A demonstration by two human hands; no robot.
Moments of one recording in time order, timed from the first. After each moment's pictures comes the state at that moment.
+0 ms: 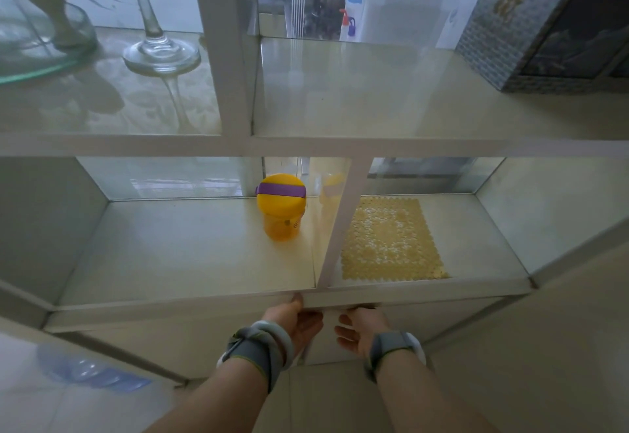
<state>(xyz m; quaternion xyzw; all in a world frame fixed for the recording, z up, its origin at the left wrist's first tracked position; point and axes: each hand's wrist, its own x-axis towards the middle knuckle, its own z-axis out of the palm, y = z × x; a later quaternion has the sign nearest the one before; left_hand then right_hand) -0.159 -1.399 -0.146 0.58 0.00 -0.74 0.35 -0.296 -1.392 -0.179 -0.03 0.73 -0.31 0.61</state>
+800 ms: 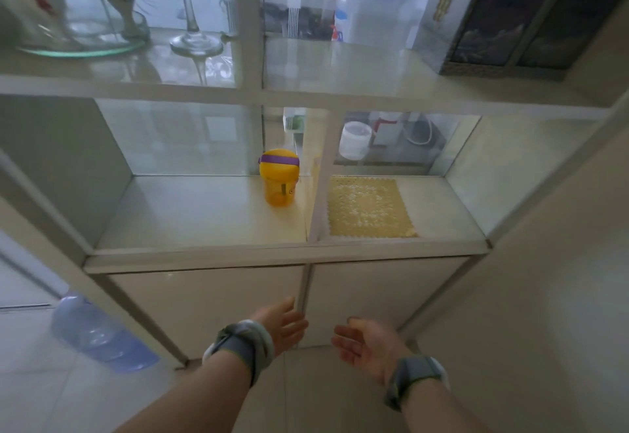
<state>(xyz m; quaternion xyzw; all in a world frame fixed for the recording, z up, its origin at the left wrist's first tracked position) -0.132 -1.283 -0.129 0.58 -0.11 -0.76 0.27 -0.301 -1.242 -0.141 -0.05 0.65 -0.35 0.67</state>
